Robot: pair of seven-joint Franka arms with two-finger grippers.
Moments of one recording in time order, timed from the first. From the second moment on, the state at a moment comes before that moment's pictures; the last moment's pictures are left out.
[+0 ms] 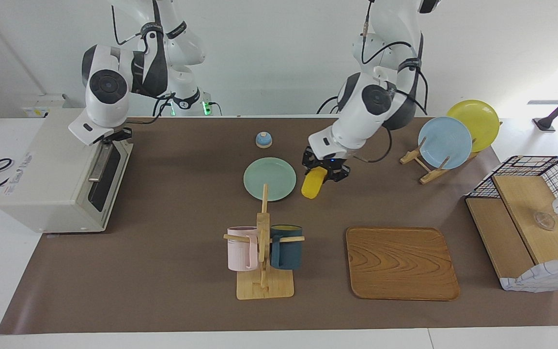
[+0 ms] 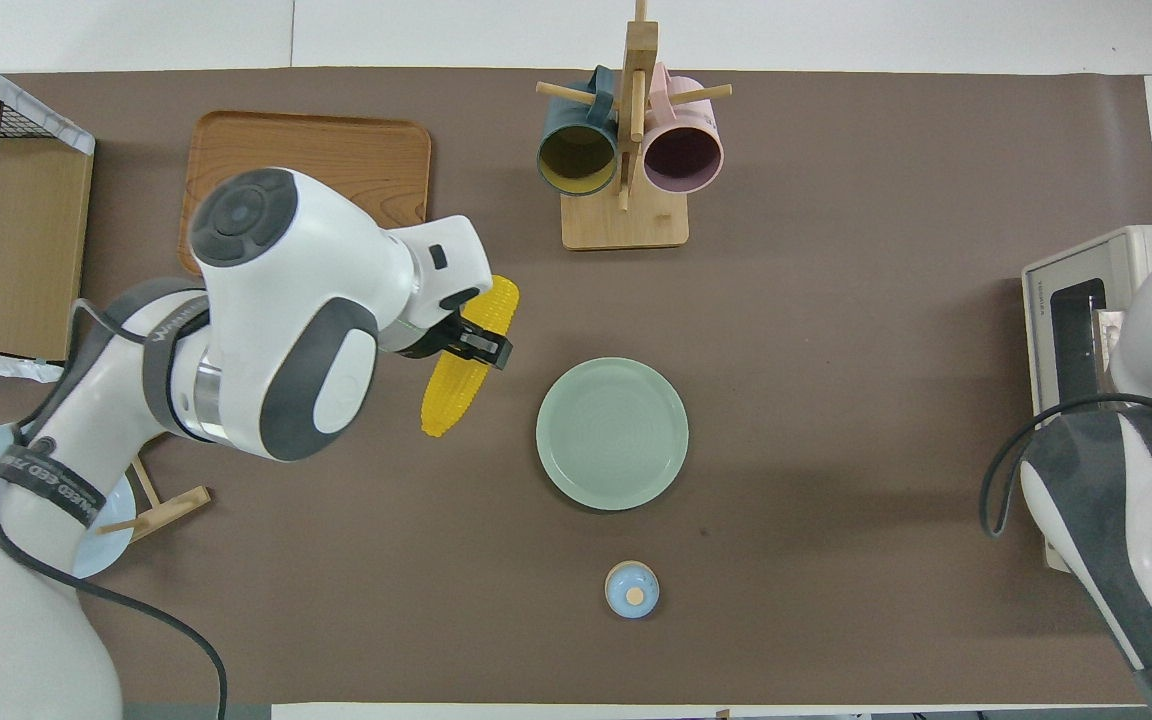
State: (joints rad) left arm -0.45 0.21 0.00 -1.81 -0.31 2.03 0.11; right arm -0.06 -0.12 0.02 -2.14 -0.47 1.68 -0.08
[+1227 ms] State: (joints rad) left arm -0.23 0.71 0.15 -1.29 -0.26 2.07 0.07; right arm 0.02 -0.07 0.05 -1.84 -0.05 1.64 -0.09
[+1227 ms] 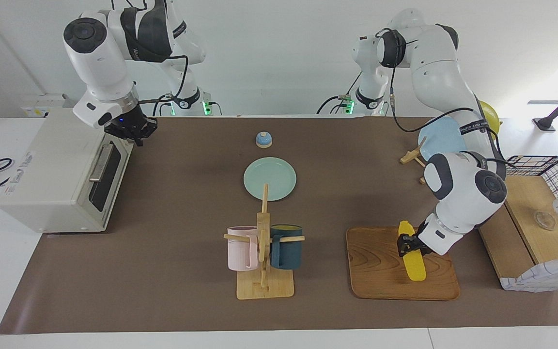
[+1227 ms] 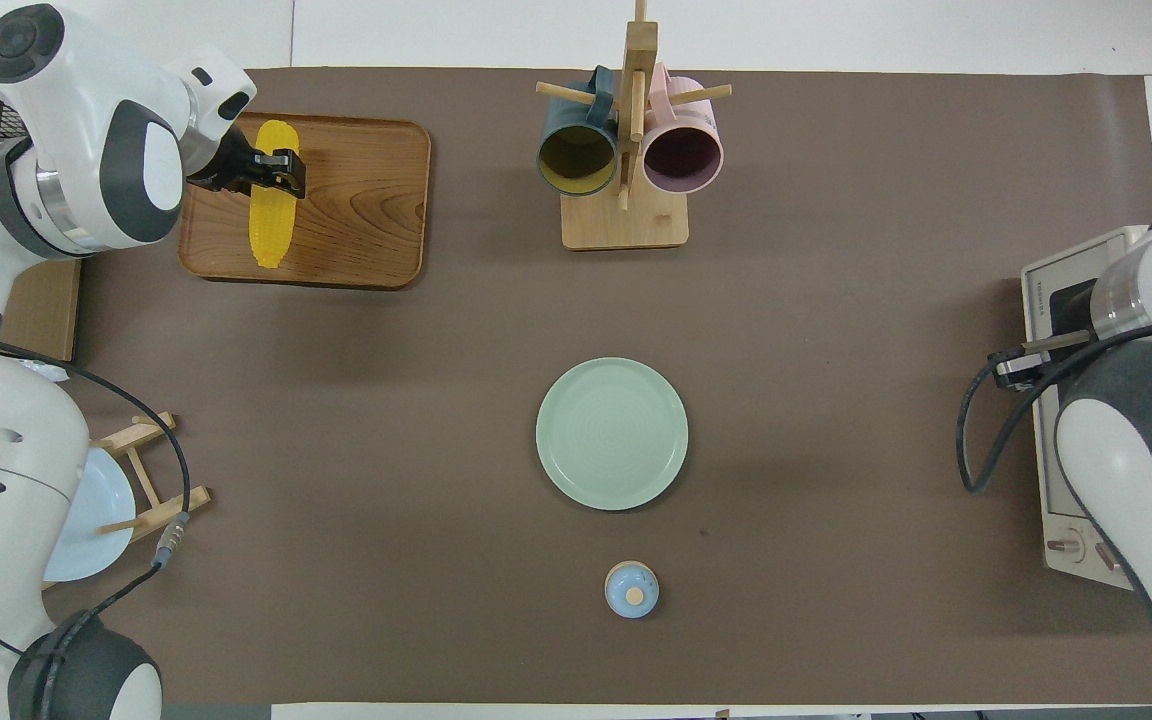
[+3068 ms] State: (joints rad) left arm -0.23 0.44 0.23 -1.35 -0.16 1.89 0.02; right arm -0.01 -0.01 0.05 -1.66 0.00 1.45 0.04
